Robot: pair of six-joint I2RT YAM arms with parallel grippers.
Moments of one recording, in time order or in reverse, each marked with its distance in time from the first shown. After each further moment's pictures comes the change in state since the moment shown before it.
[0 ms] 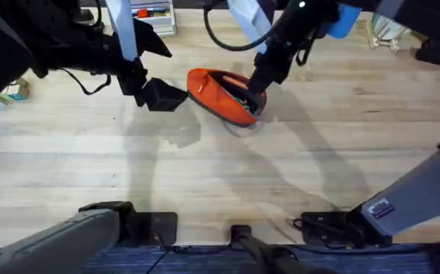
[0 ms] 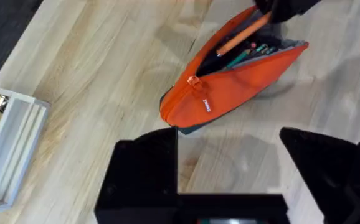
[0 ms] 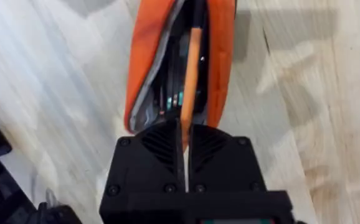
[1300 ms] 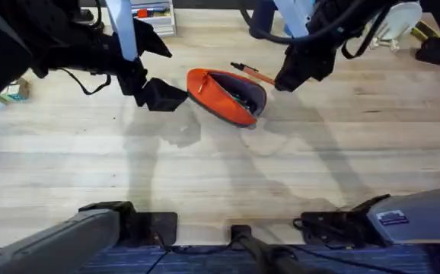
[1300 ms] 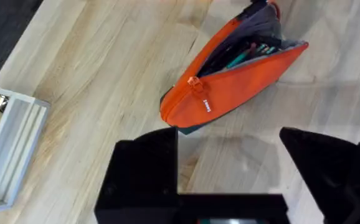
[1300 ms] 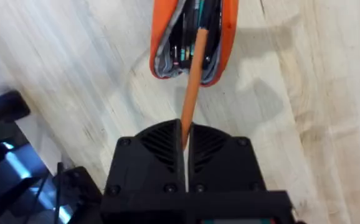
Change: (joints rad) left arm 0.000 0.000 0.000 0.000 0.000 0.000; right arm -0.039 -0.223 0.002 -0.169 0.031 -0.047
